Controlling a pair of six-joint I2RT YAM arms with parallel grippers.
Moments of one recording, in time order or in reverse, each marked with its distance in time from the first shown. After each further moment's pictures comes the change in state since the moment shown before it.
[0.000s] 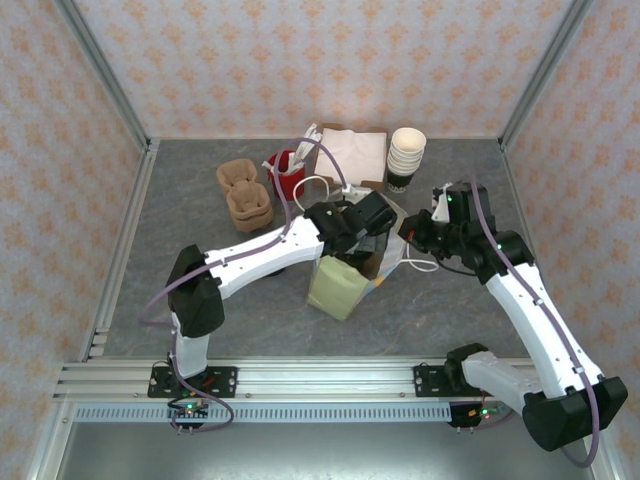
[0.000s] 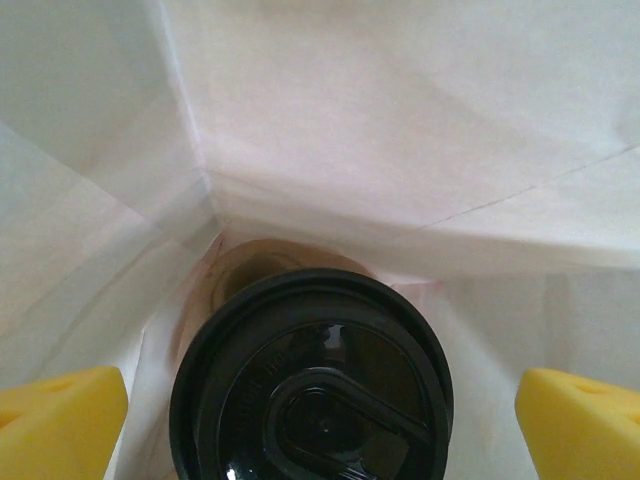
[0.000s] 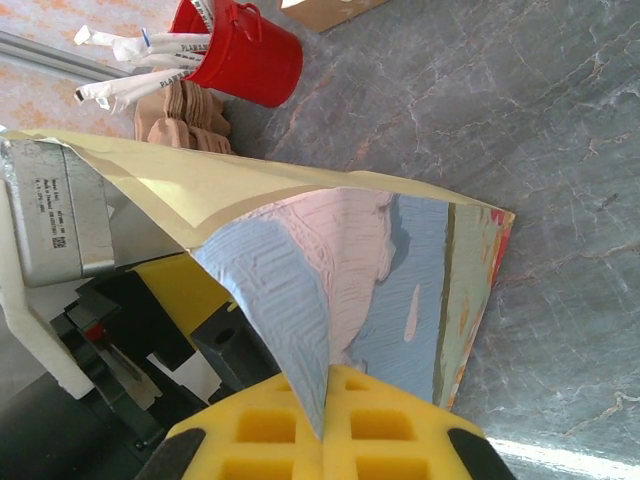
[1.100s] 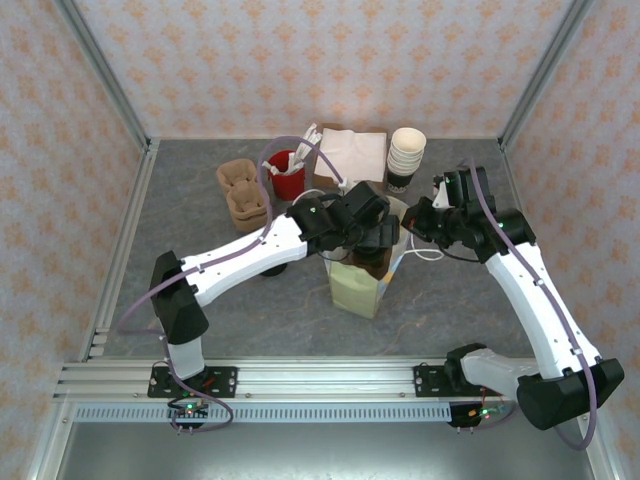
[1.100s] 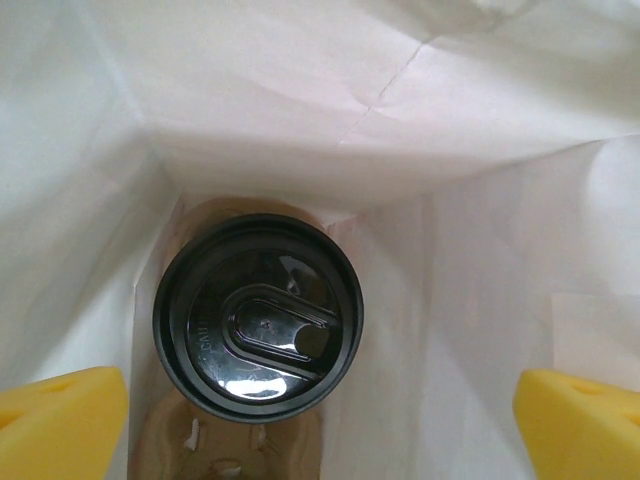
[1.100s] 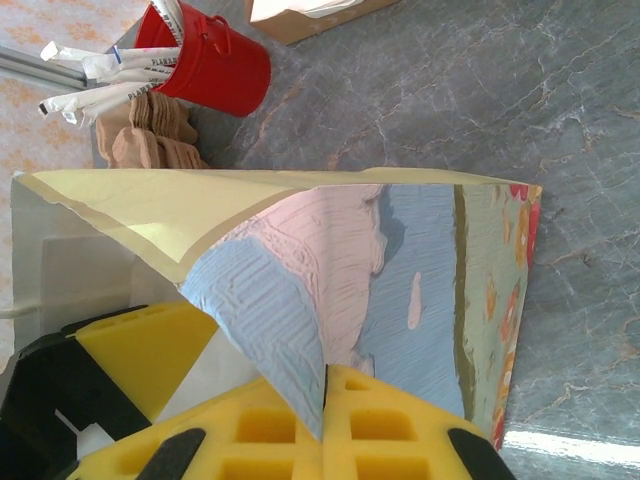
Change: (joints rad) left arm -0.002 -0.099 -0.005 0.069 0.183 -0.062; right arm -0.001 0.116 0.180 -0.150 0.060 -0.052
